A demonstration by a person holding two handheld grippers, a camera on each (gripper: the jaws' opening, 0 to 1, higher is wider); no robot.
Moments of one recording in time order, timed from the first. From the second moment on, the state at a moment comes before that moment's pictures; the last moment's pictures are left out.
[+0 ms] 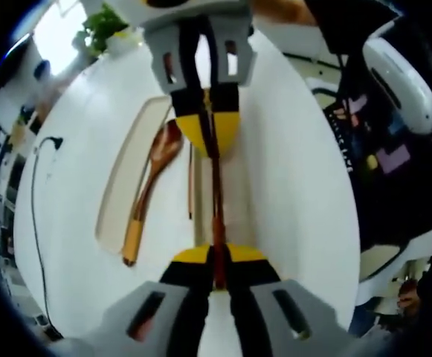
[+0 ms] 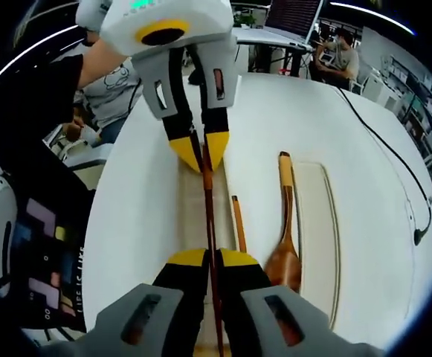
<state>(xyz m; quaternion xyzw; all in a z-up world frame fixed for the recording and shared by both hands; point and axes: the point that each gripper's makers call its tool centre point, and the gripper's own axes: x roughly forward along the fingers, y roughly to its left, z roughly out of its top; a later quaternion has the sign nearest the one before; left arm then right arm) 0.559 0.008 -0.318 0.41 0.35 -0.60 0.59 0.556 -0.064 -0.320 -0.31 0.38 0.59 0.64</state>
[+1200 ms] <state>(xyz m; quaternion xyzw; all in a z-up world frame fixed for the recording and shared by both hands) 0.566 0.013 -0.325 0.46 0.32 -0.58 0.60 0.558 -0.066 -0.324 -0.33 0.34 0.59 0.65</state>
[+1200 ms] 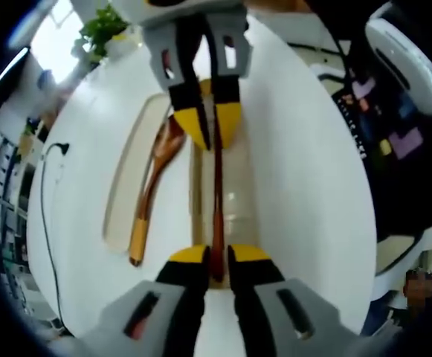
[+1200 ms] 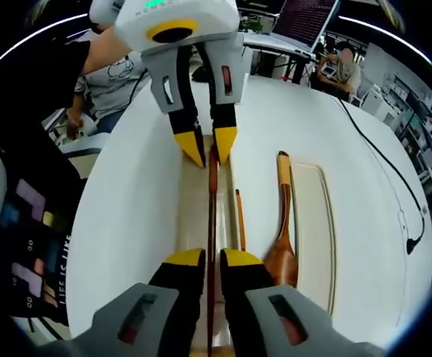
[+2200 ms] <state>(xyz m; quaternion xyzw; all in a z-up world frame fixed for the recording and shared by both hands) 0.573 -0.005 -0.282 0.41 0.27 -0.57 0.66 0.563 -0.100 -0.274 -0.30 0.29 0.56 0.71</state>
